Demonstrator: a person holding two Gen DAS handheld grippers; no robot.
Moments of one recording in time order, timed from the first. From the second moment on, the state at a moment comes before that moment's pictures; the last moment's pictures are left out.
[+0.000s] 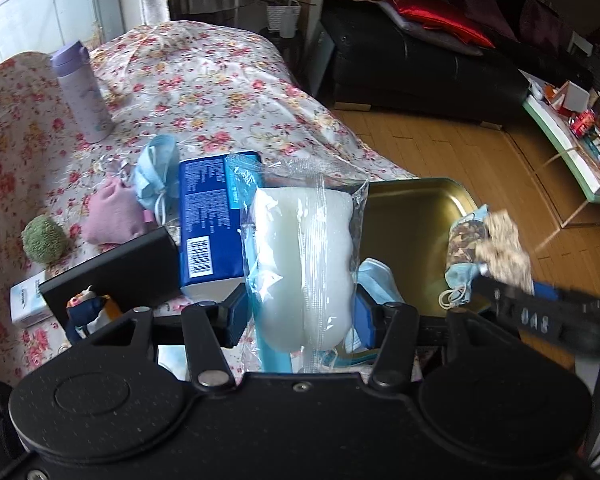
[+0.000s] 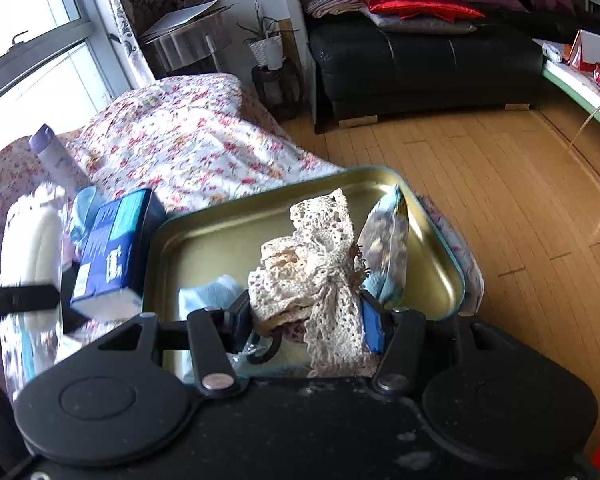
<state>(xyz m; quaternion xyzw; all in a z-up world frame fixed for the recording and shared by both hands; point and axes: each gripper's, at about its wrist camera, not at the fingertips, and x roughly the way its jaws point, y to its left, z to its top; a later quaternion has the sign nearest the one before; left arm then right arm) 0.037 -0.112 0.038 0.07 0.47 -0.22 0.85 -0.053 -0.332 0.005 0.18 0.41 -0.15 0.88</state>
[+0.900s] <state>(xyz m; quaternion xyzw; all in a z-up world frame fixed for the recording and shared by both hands) 0.047 -0.144 0.022 0.10 0.47 -0.23 0.84 -0.018 -0.357 -0.028 0.14 0.37 -0.19 0.90</state>
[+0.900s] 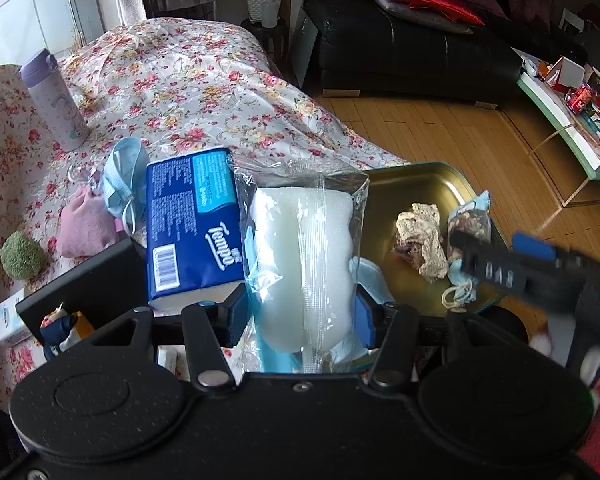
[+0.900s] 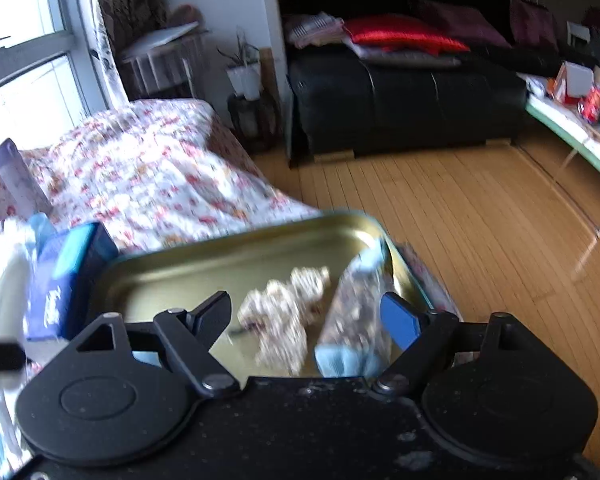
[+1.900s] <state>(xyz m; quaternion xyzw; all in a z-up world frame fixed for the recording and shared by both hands) 0.061 -0.150 0.006 0.11 0.45 -0.20 0.86 -0.057 -0.328 -0.046 0.18 0.42 -0.18 0.87</state>
